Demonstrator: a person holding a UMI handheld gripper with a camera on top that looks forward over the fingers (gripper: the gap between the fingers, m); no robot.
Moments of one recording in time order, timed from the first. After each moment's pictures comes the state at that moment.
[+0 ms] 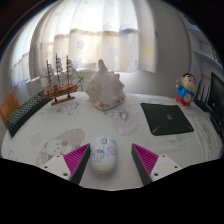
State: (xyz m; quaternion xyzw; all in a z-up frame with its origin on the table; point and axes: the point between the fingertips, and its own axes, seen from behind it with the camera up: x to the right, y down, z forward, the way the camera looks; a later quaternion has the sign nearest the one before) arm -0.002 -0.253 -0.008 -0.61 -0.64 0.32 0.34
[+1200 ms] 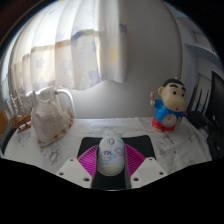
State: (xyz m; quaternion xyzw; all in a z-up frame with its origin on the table) arm -0.167 -0.018 0.048 -0.63 -0.62 0.33 0.35
